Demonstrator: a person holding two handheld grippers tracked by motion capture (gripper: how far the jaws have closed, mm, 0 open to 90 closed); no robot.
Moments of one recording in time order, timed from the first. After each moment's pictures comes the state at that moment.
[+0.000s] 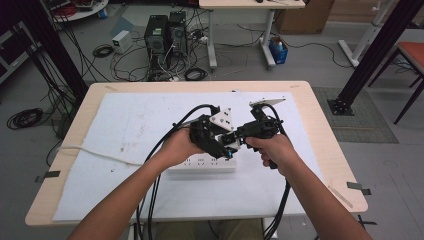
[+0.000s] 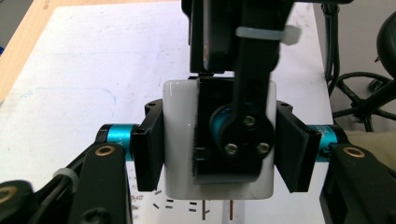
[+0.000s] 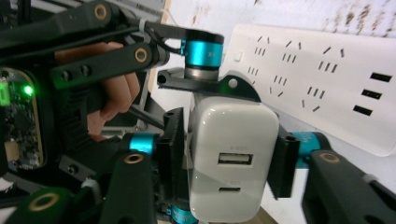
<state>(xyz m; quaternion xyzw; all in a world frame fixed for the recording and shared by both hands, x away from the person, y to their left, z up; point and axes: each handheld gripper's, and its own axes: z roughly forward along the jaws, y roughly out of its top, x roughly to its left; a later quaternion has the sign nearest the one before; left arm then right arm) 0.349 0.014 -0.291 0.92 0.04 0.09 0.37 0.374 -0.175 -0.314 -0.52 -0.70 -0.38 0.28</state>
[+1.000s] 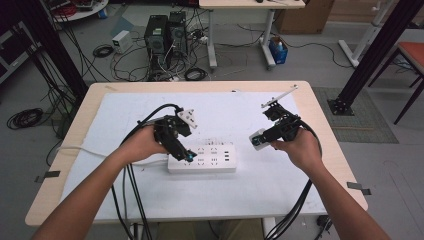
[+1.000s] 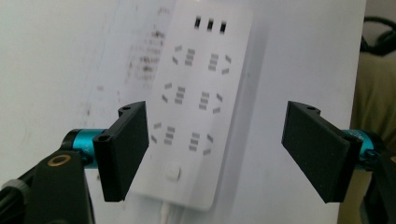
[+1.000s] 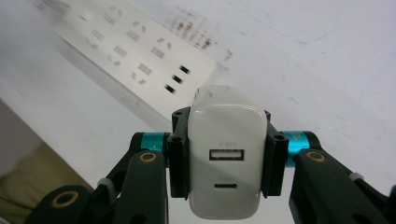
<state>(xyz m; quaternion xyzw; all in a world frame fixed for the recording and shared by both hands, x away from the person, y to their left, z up) 0.362 0.107 -0.303 0.96 0.13 0.05 0.24 0.360 -0.208 -0.285 -0.43 -0.87 -0.24 -0.04</state>
